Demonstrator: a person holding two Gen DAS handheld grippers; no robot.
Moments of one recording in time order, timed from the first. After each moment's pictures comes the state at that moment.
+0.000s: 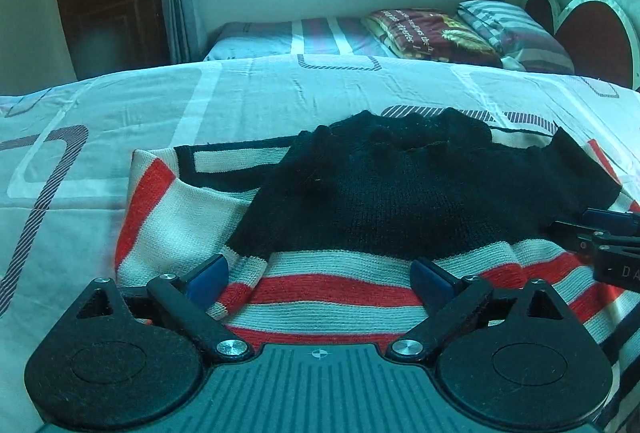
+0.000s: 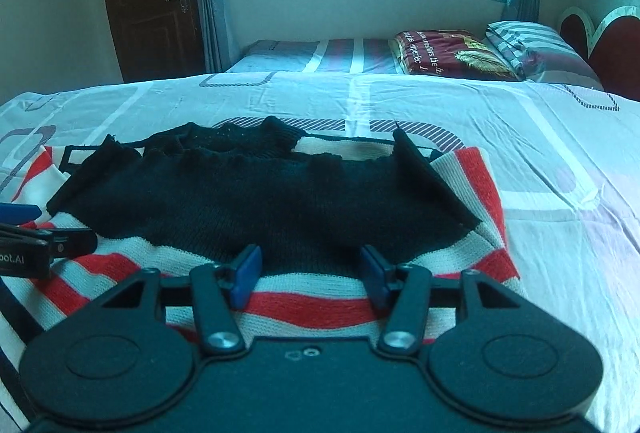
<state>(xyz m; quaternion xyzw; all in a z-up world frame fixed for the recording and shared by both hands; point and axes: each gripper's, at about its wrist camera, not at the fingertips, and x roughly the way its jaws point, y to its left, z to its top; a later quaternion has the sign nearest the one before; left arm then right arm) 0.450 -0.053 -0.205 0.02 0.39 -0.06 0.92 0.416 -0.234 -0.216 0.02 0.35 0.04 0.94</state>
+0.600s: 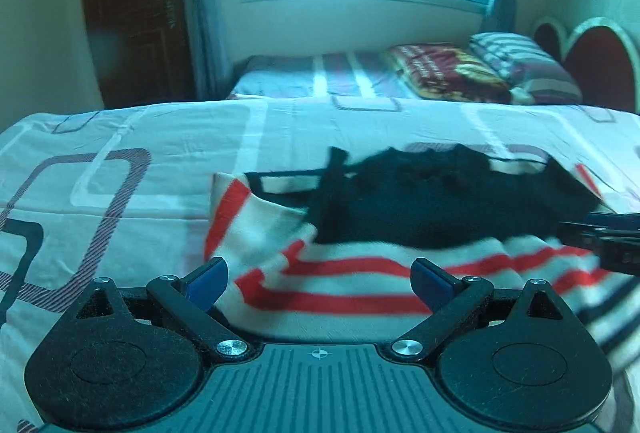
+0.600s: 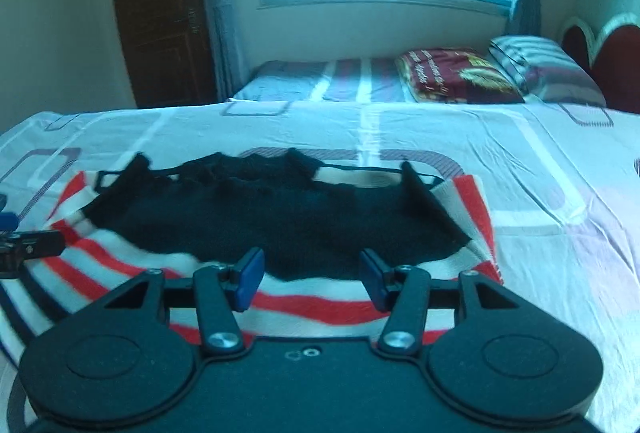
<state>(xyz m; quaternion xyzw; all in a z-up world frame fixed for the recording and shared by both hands) 0.388 -0.022 -0.166 0.02 0.34 -0.04 0.94 0.379 -0.214 -0.187 0.02 0.32 0.06 0.94</state>
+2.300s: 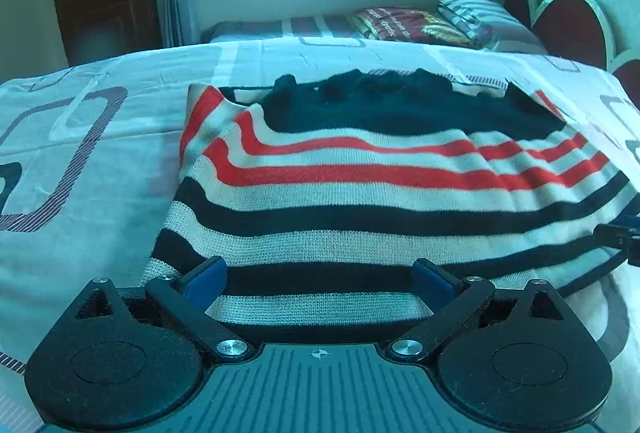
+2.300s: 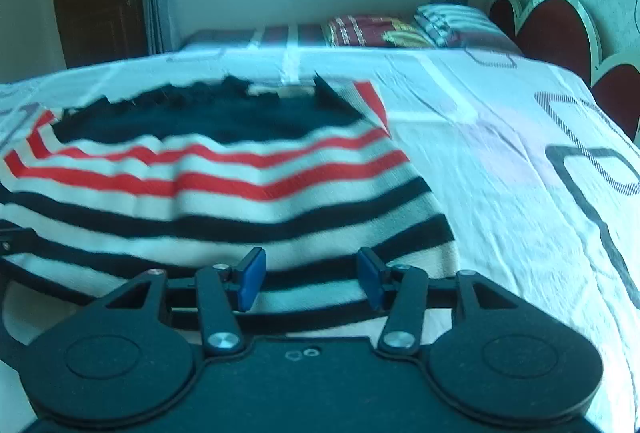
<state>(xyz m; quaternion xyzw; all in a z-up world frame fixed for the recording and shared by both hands) 0.339 -0.018 -0.203 0.03 0.38 -0.08 0.92 0.295 -0.232 -0.209 0.01 0.39 -0.07 0.92</state>
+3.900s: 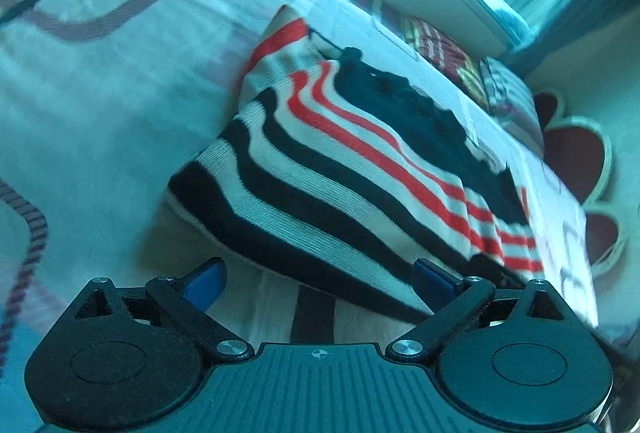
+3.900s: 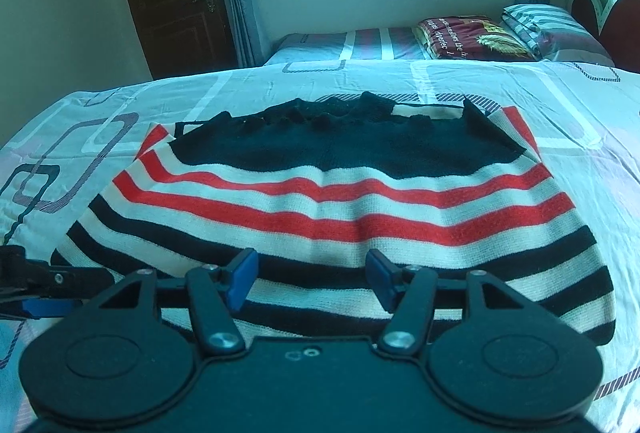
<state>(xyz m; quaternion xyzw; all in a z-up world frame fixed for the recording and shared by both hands) 0.320 0.051 -0.212 -0.28 0.45 -0.07 0.85 0.324 -0.156 -0.184 0.05 0.36 0.07 0.93</state>
